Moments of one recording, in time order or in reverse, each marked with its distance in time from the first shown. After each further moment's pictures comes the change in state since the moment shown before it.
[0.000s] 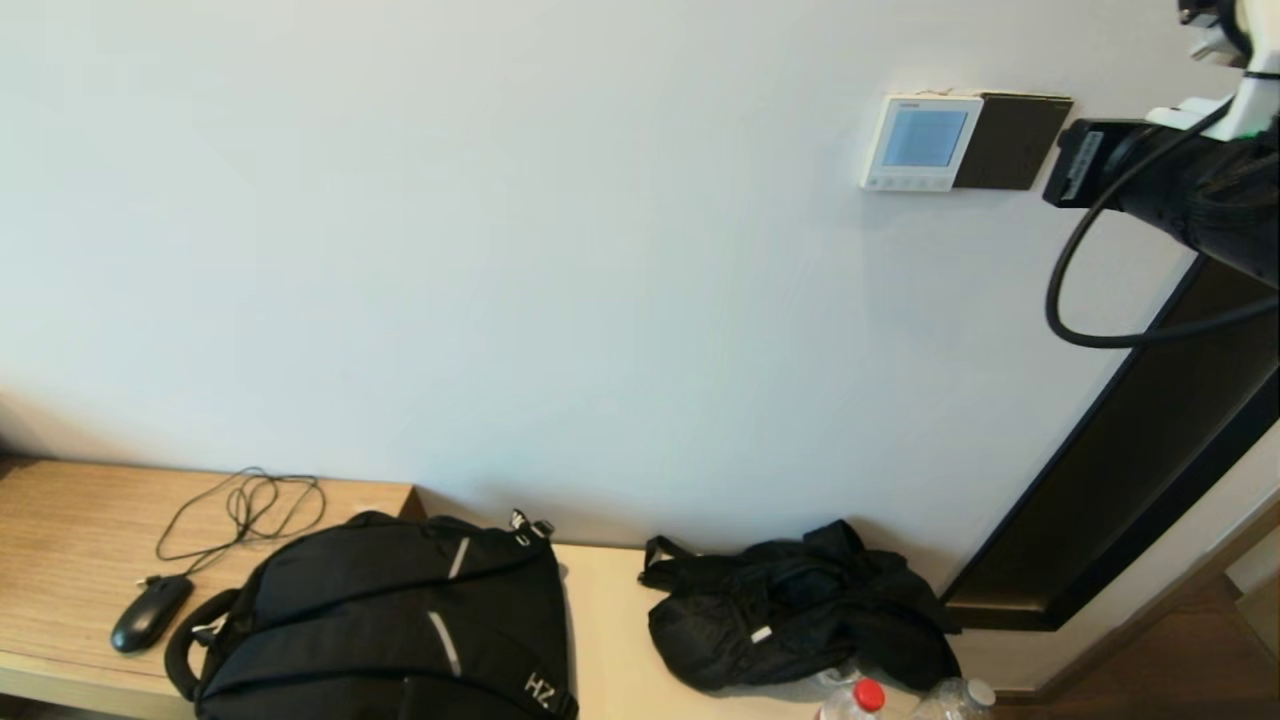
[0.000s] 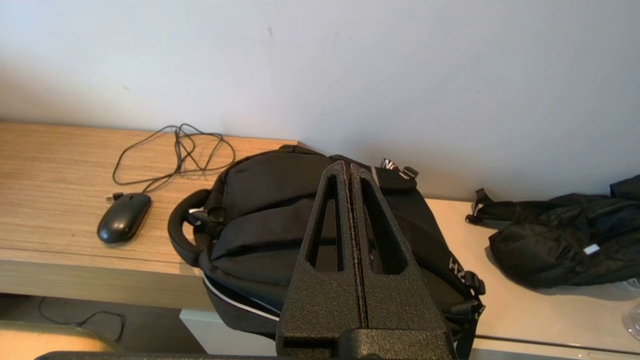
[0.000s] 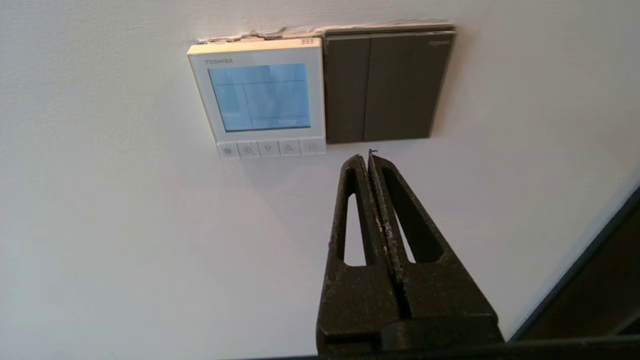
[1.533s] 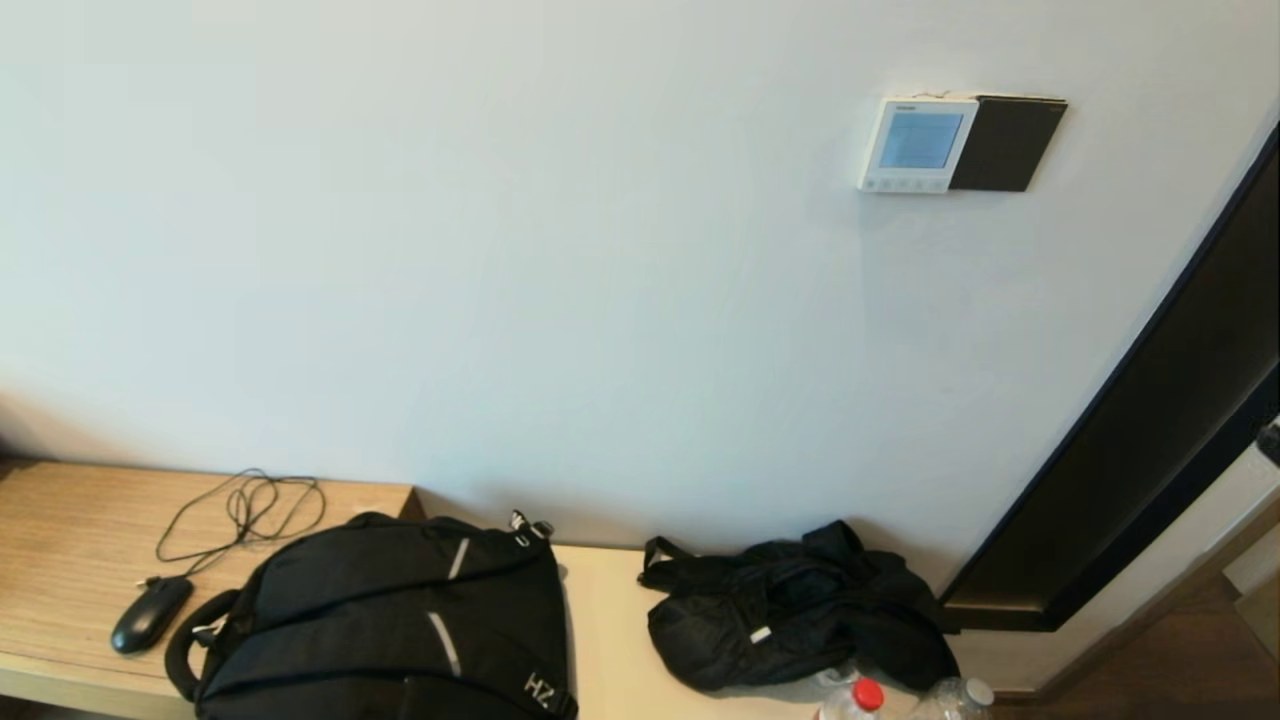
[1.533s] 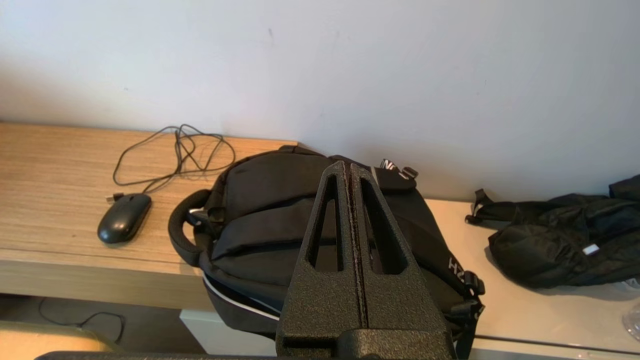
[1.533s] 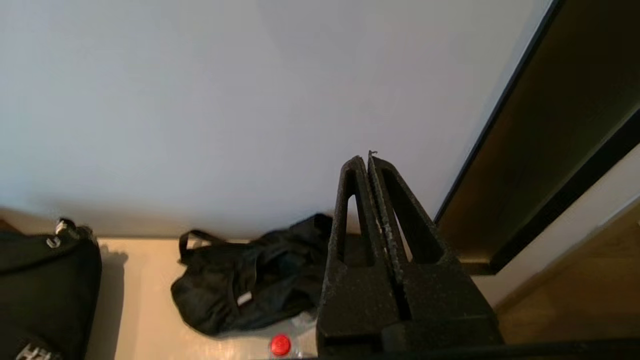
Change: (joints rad) left arm 0.000 0.000 0.000 0.000 0.000 0.000; right arm -0.046 -0.697 0.760 0.138 0.104 -0.019
